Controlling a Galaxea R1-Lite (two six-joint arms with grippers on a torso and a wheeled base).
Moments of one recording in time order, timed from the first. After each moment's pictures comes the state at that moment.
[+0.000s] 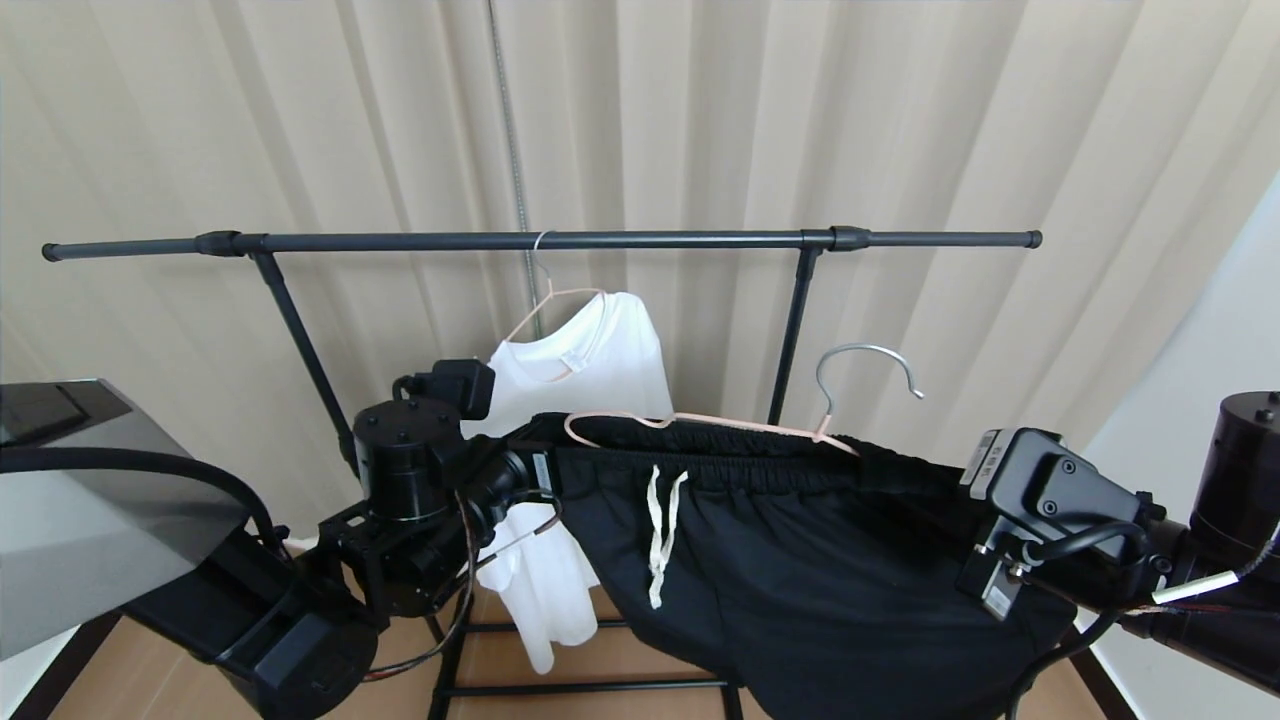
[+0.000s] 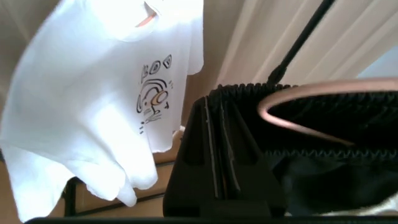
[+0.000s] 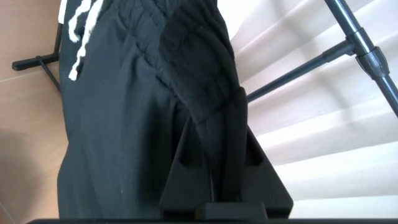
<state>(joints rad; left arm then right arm) -0.52 1.99 -0.63 -1.19 0.27 -0.18 0.49 1.44 -0.43 -0.73 0.05 -0.68</state>
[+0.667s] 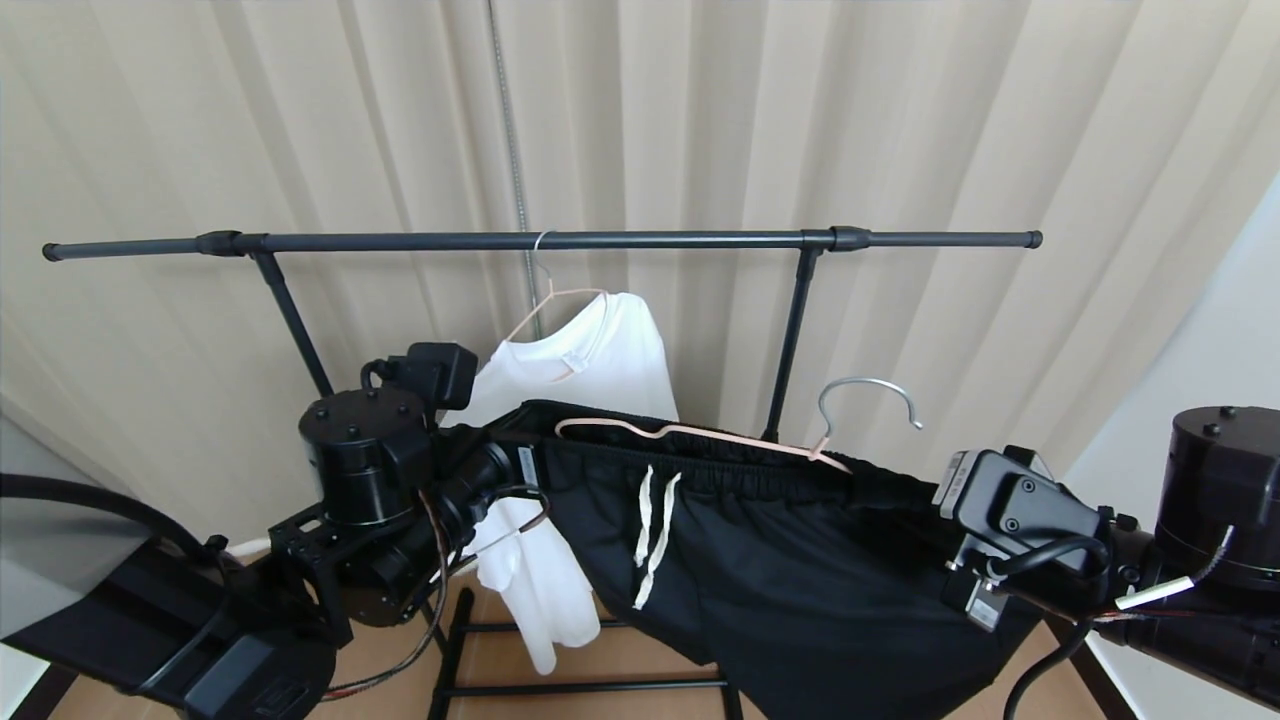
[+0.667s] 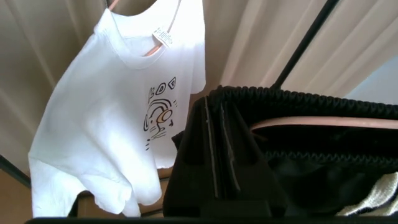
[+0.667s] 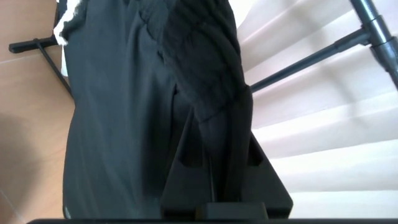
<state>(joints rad) -0.54 1.89 -0.58 -1.19 0.27 -0.12 0.48 1.49 -0.42 -0.73 0.05 -0.71</state>
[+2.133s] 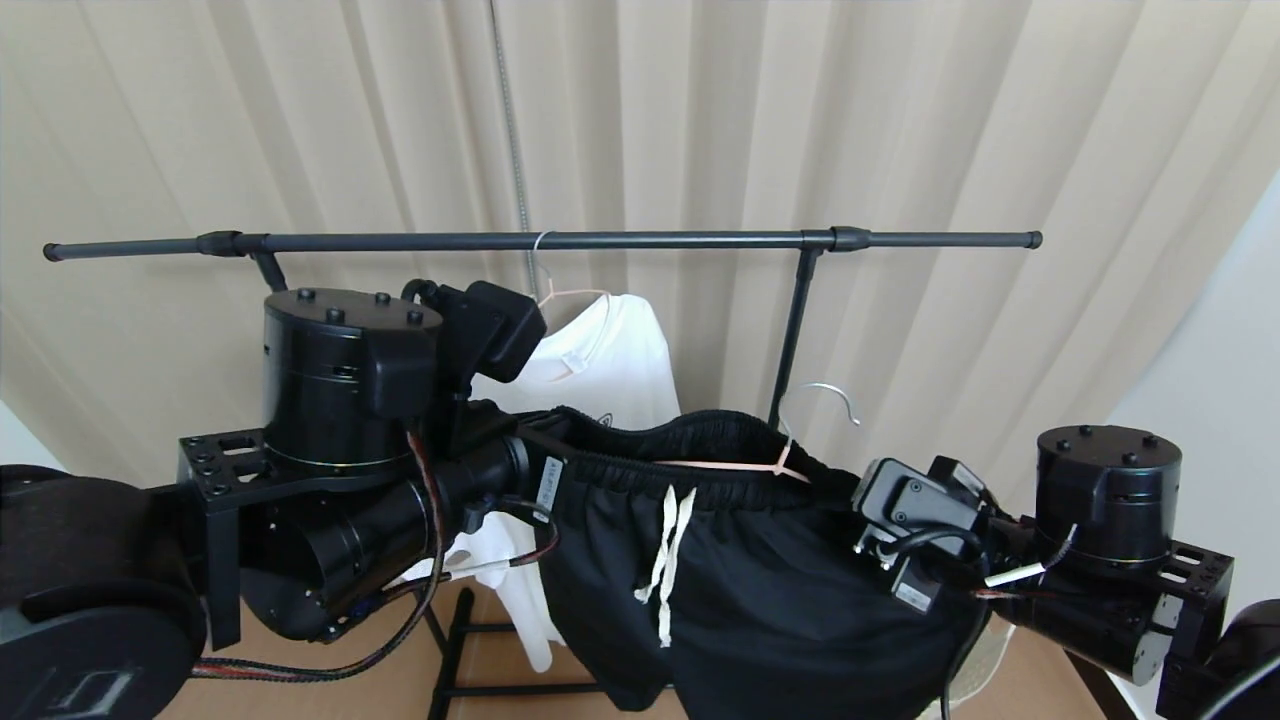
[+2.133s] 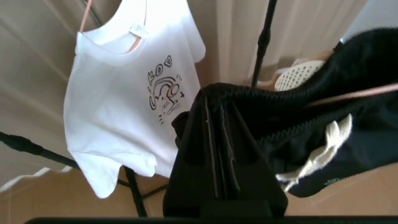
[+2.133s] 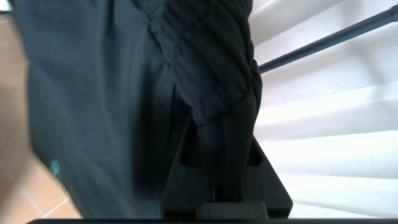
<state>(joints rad) -0.73 1.60 -0.84 -0.41 0.32 0.07 0.49 1.73 -0.43 -0.93 -0.05 -0.71</state>
